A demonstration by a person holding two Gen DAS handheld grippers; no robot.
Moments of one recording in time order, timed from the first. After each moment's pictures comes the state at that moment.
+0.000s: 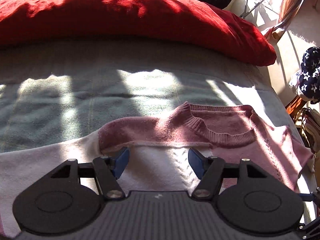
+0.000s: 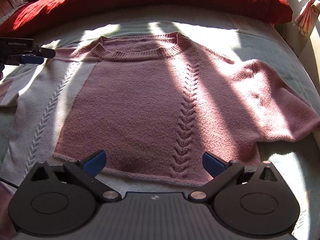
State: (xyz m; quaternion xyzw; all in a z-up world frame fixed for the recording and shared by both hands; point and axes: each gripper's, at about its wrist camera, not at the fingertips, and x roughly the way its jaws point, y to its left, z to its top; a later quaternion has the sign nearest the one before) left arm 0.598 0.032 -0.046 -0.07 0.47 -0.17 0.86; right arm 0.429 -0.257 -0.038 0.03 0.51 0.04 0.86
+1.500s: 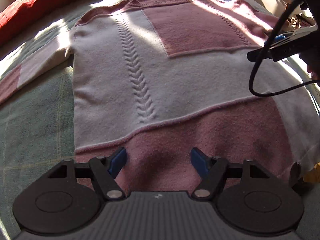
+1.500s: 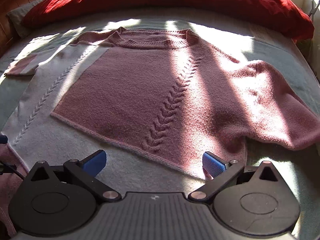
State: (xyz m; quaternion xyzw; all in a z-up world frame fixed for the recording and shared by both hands) left arm 0.283 -0.022 -0.048 0.10 0.56 -0.16 0.81; right arm 0.380 -0.297 -0.057 -0.04 0.50 0.13 0.86
